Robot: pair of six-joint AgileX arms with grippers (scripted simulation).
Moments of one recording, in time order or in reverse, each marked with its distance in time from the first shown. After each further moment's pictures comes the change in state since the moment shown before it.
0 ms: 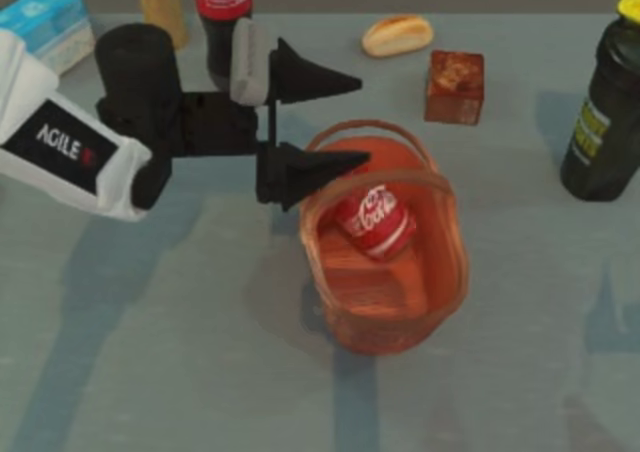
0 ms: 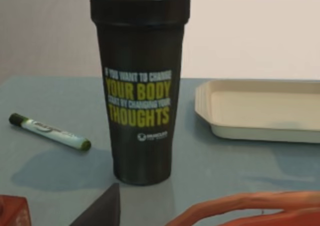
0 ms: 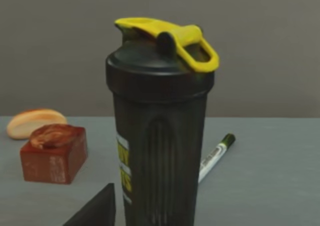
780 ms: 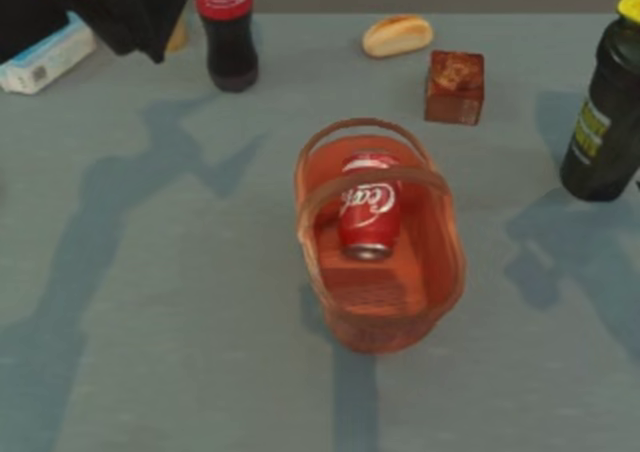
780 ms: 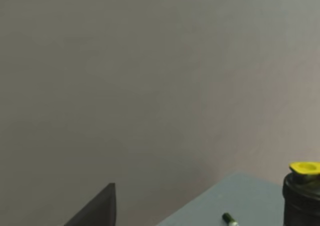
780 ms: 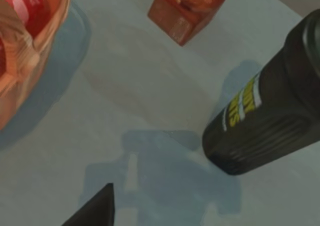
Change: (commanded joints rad) left arm 0.178 -0.887 -0.312 -0.377 -0.496 -0.153; right arm 0.284 0.874 0.878 -0.646 -0.002 -0.421
